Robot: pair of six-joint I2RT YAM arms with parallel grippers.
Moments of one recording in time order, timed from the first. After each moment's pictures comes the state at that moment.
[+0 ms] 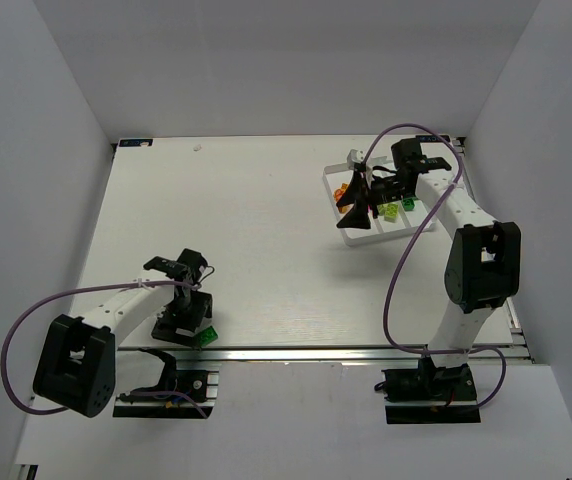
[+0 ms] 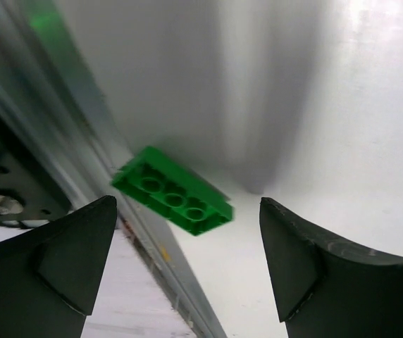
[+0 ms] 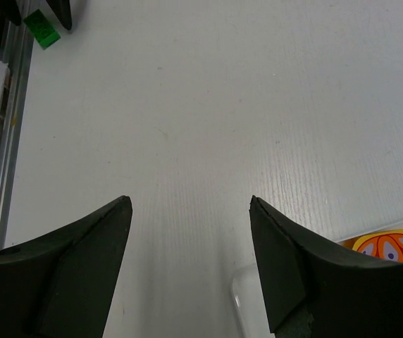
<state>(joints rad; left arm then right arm) -0.36 1.21 0.61 -1.08 -0.06 -1.70 0.19 1.82 1.50 -0.85 -1.17 -1.02</state>
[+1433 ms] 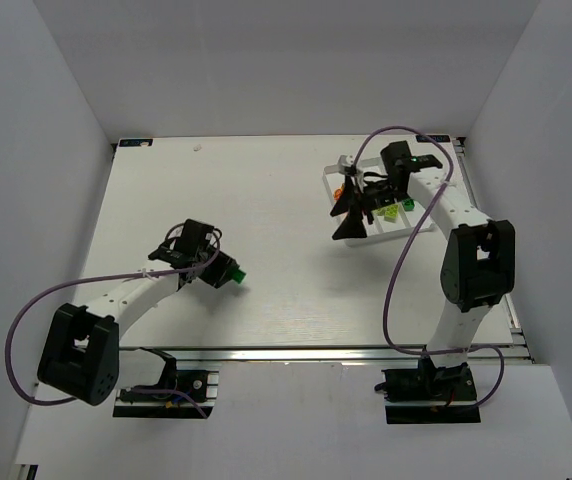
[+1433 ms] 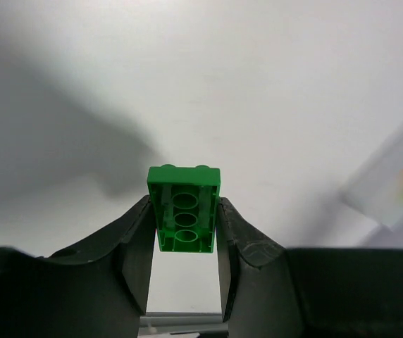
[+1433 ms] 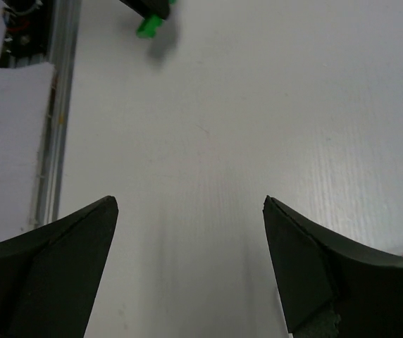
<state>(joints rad) -0.38 1.27 0.69 -0.48 -0.02 -1.34 0.21 1.84 1.54 -1.01 -1.15 -1.04</state>
